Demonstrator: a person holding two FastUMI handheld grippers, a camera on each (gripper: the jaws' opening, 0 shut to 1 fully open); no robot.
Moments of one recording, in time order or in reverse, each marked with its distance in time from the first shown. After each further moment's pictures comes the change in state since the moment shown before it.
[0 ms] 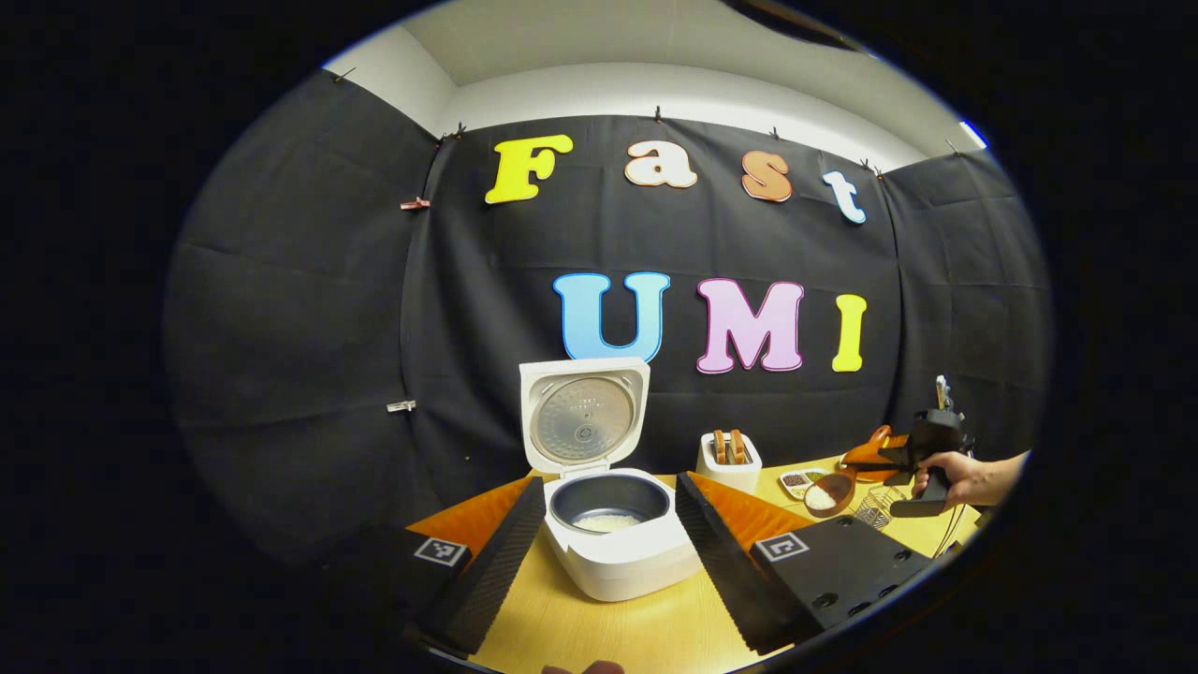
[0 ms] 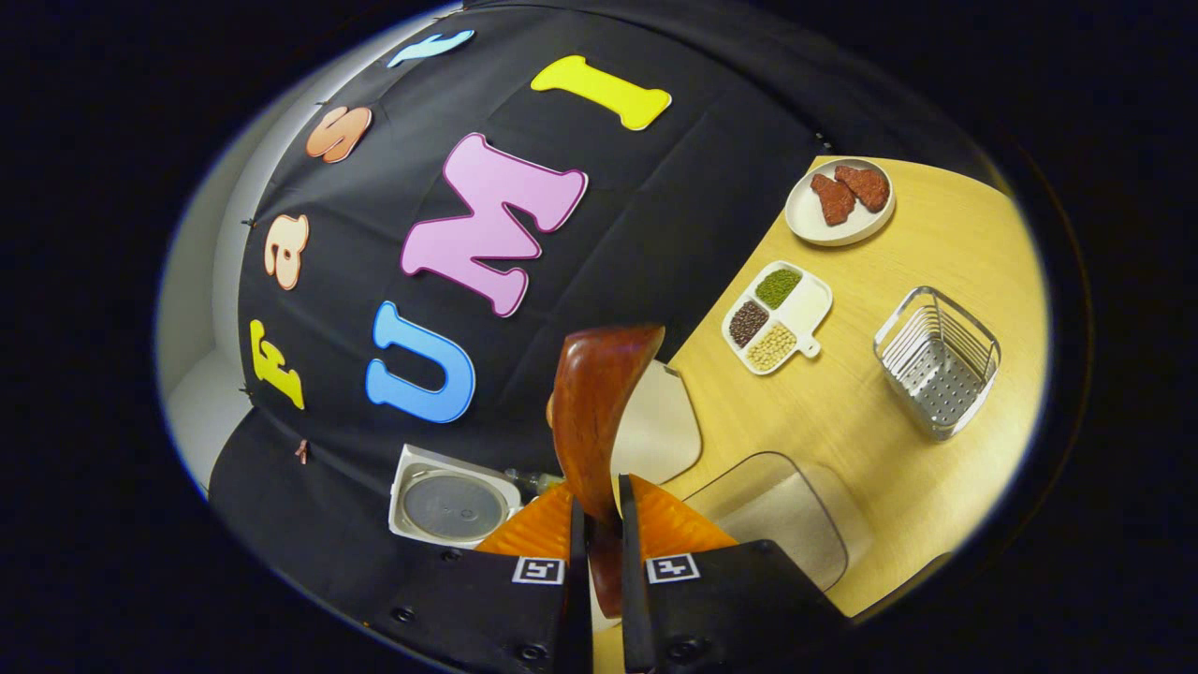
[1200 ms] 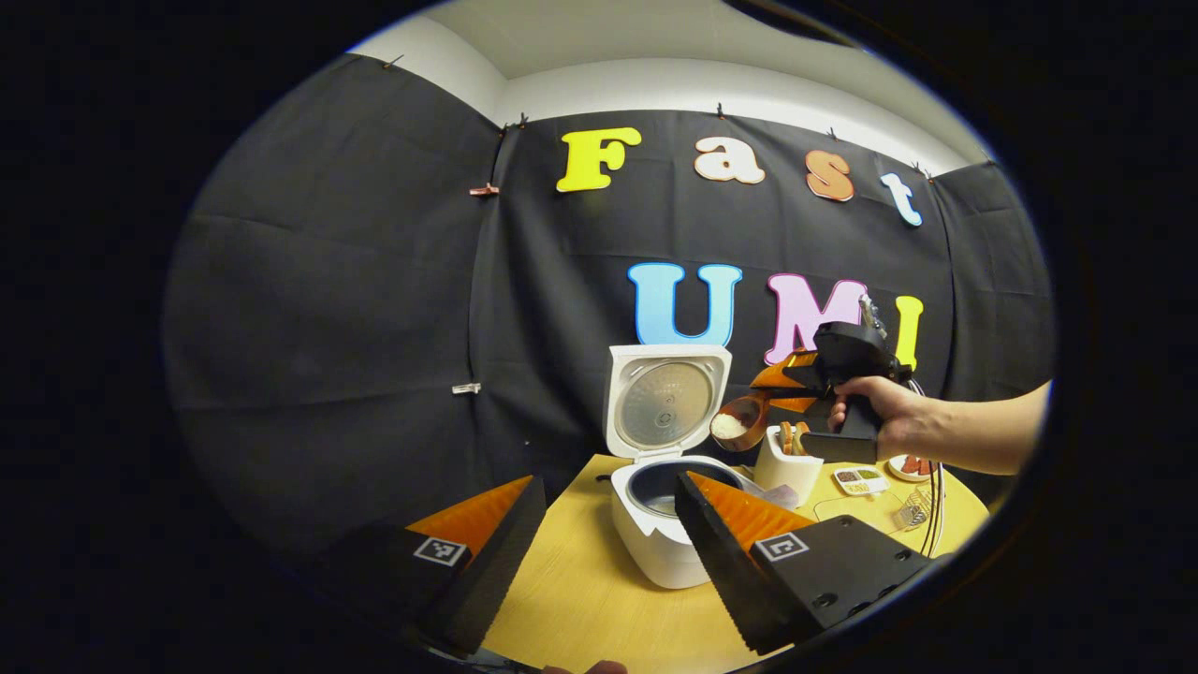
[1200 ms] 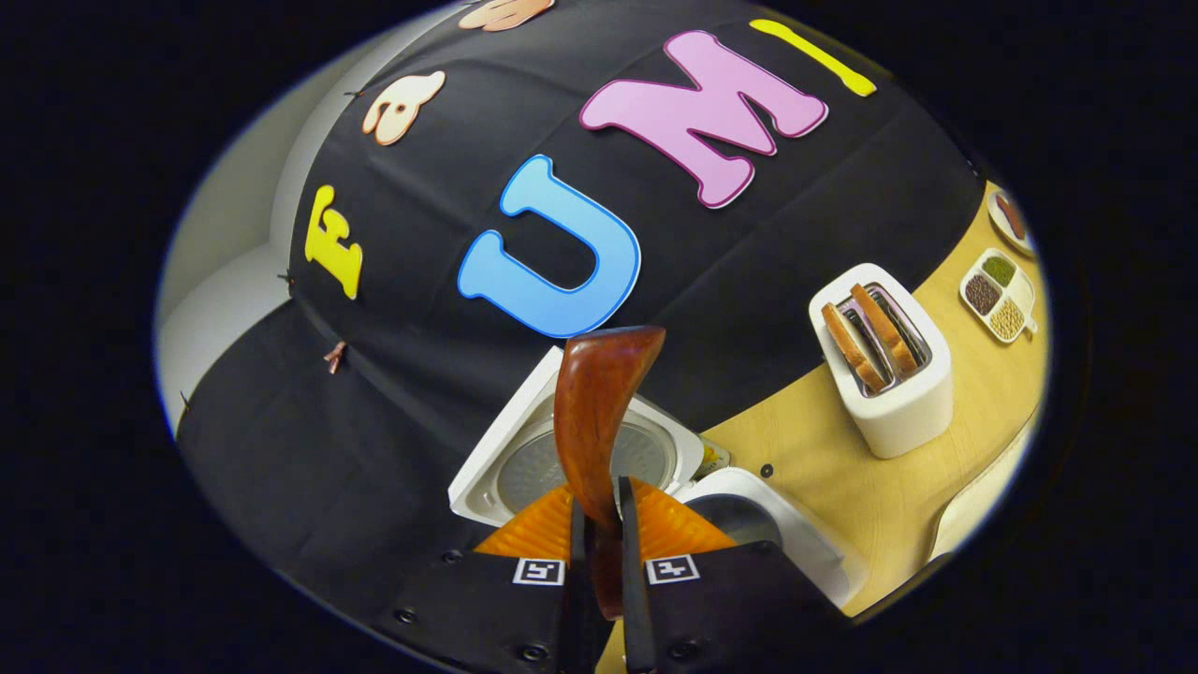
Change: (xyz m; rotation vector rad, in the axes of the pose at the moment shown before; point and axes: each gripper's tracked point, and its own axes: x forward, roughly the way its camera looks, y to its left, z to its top) left arm -0.022 0.098 -0.026 -0.054 0.031 0.178; right arm 0.160 0.230 -0.170 -0.281 0.130 0.176
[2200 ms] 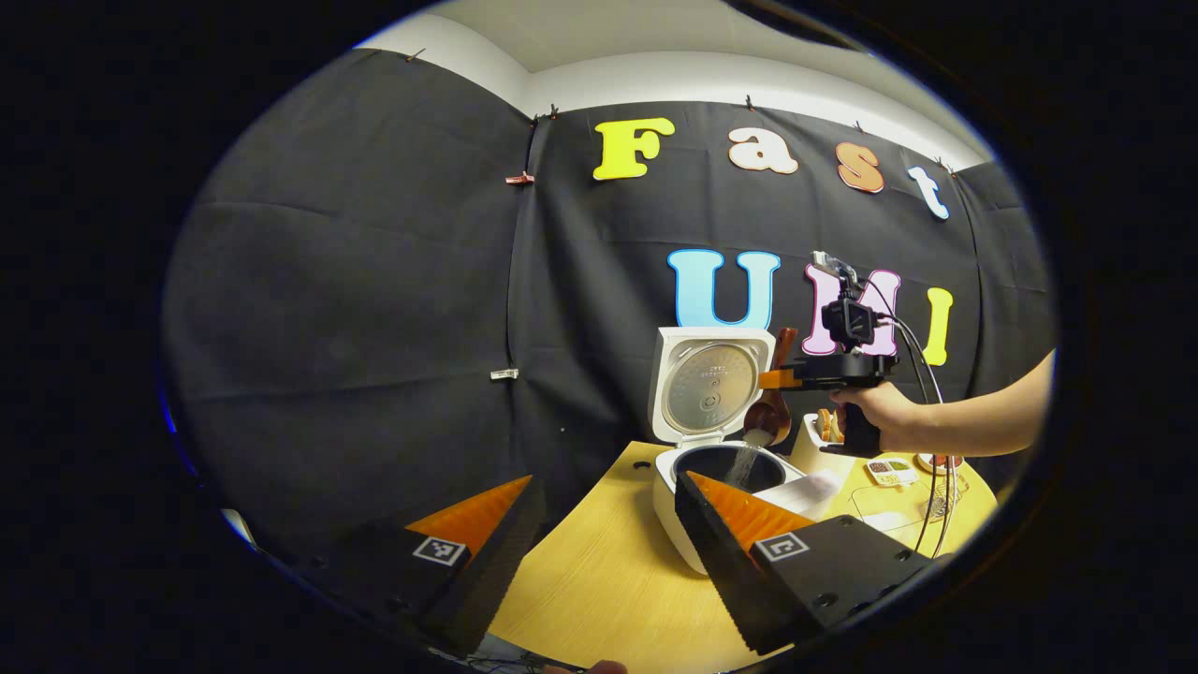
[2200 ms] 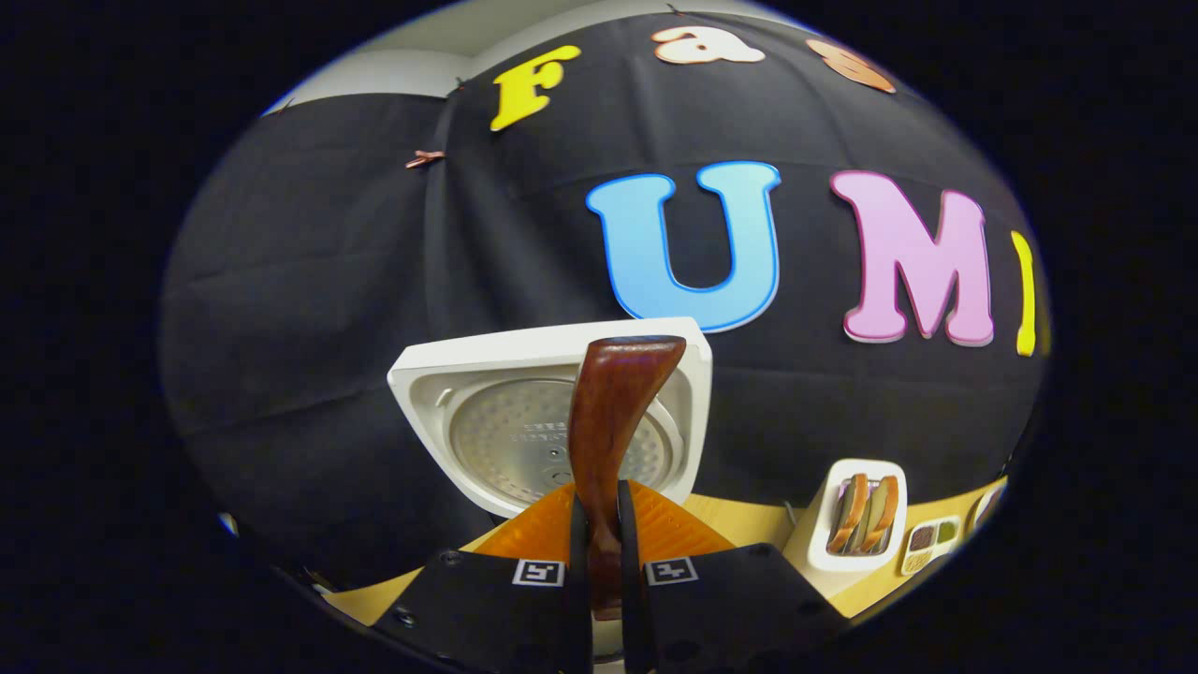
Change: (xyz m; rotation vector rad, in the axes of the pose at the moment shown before) left arm -0.007 0.041 -0.019 0.000 0.032 0.083; right arm 0.046 0.038 -0.036 -0.859 -0.007 0.057
